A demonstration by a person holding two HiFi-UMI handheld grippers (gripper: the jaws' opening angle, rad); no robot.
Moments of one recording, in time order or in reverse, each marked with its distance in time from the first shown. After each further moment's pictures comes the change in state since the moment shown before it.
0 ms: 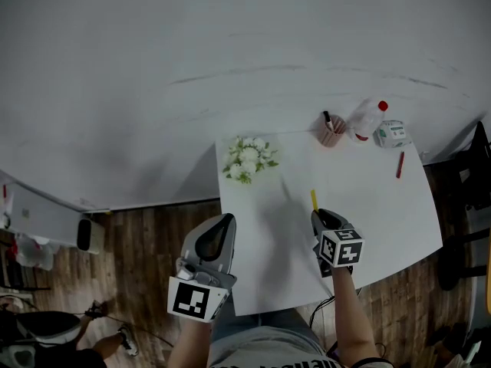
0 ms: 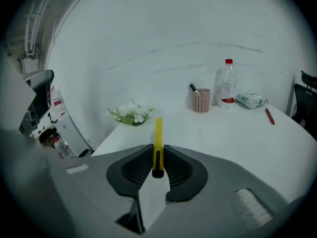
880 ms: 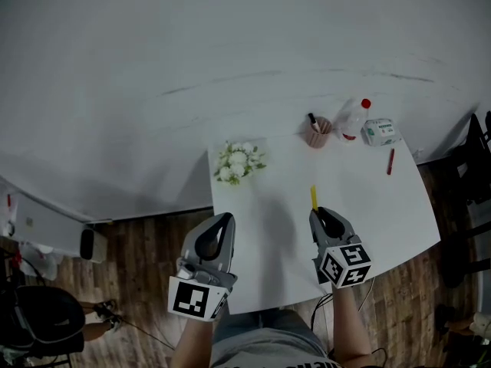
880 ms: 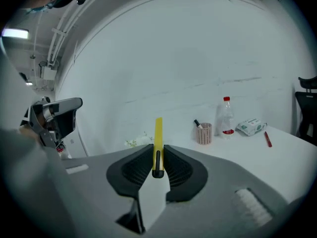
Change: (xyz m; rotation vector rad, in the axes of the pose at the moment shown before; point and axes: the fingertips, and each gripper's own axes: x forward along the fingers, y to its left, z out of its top) left arm 0.003 -0.034 0.021 0.026 -0.049 -0.010; right arm -0.086 0.025 0.056 -0.039 -0.334 0.083
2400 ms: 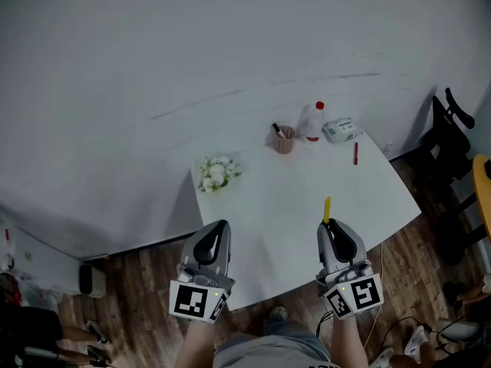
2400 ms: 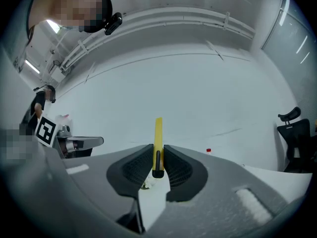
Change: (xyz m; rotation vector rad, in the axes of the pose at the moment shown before) left arm -0.042 -0.053 0.031 0.010 -0.073 -0.117; right arm -0.178 0.059 0.077 -0.122 -0.464 -0.130
